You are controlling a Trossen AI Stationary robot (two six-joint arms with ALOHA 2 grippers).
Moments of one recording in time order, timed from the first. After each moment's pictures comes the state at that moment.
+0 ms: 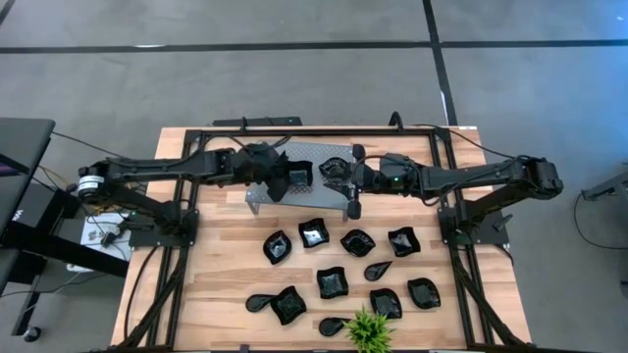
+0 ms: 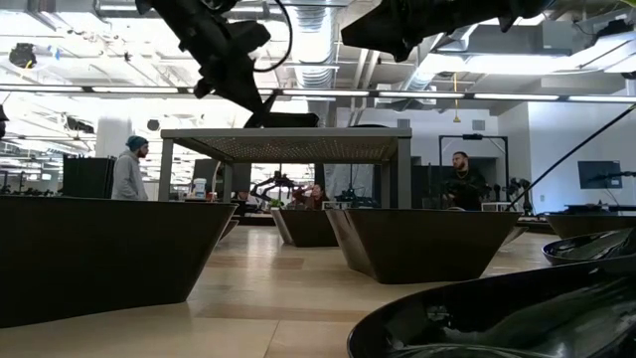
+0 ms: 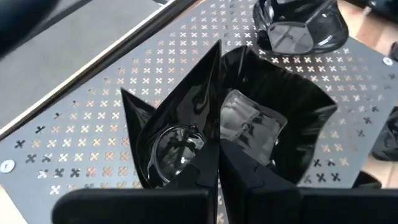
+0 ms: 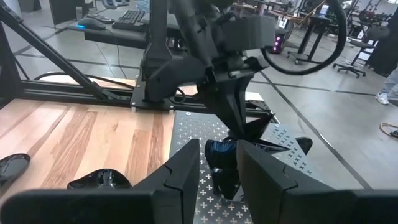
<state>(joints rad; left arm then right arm) 0.18 1.29 0.98 -0.44 -0.30 -0.29 -0.07 1.28 0.84 0.27 0.08 -0.16</state>
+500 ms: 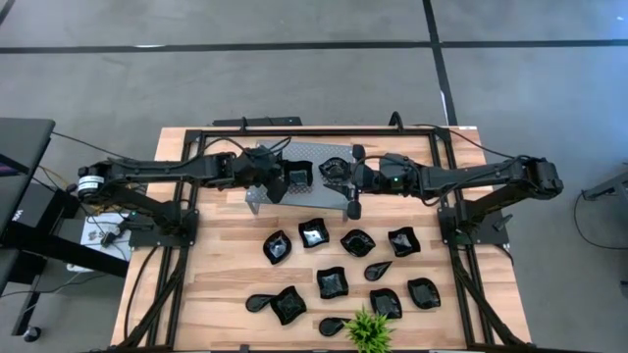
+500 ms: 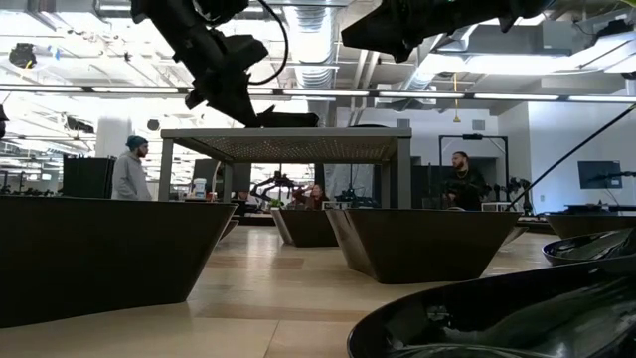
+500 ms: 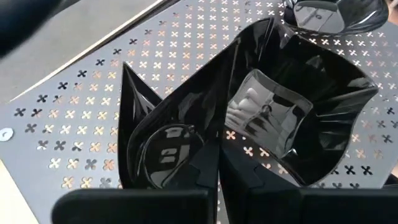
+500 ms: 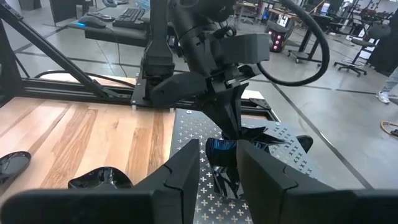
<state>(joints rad) 0.18 1.29 0.92 -0.43 -0.33 -0.35 -0.07 1.28 0.84 0.26 0.08 -0.16</state>
